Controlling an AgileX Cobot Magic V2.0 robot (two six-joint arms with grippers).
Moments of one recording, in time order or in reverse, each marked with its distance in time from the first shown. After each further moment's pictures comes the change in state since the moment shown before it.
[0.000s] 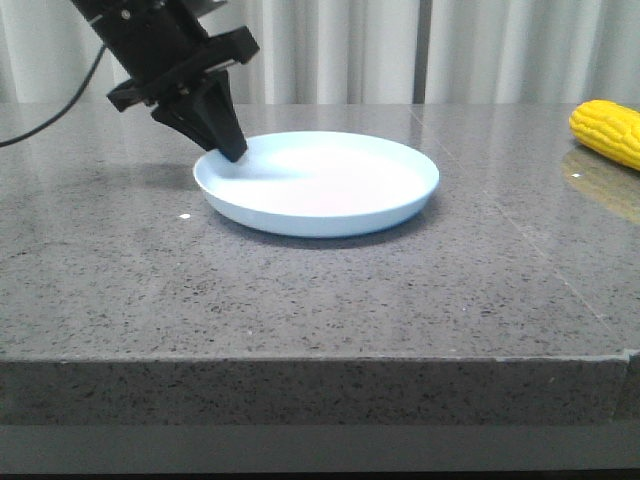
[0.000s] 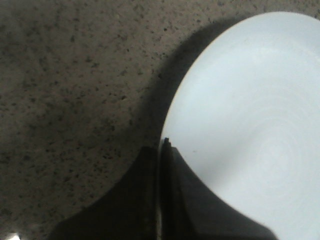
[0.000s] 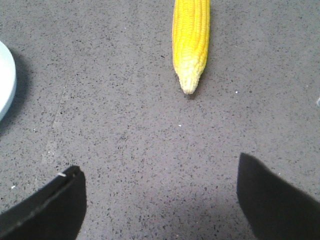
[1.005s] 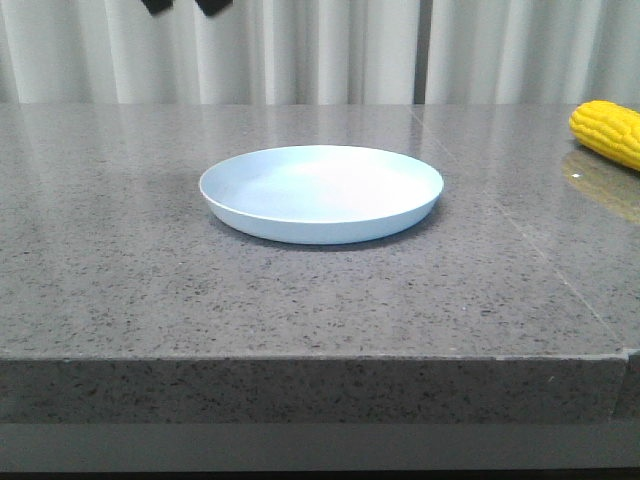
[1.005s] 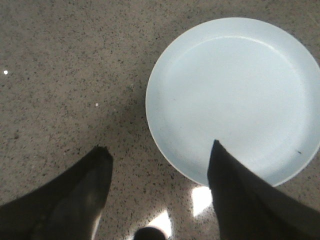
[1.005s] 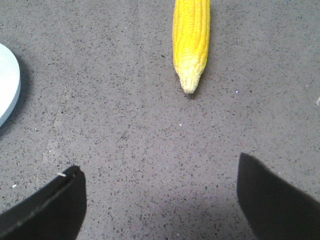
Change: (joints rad) left arm -0.241 -0.379 0.005 0.548 0.127 -0.318; right arm 0.000 0.000 0.000 0.000 0.000 0.000
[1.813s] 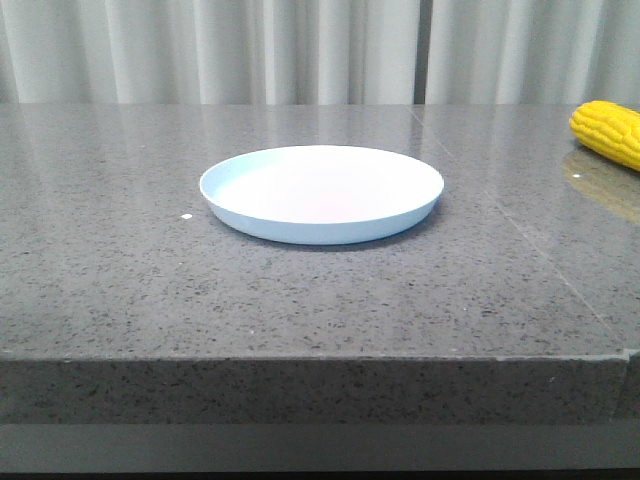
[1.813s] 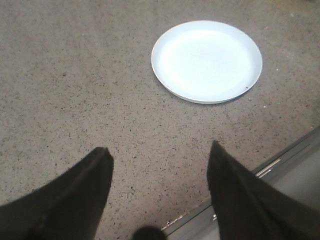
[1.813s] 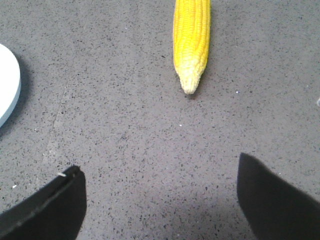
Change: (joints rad) left arm -0.040 -0.975 0.735 0.045 -0.170 -0.127; right arm 0.000 0.000 0.000 0.000 0.000 0.000
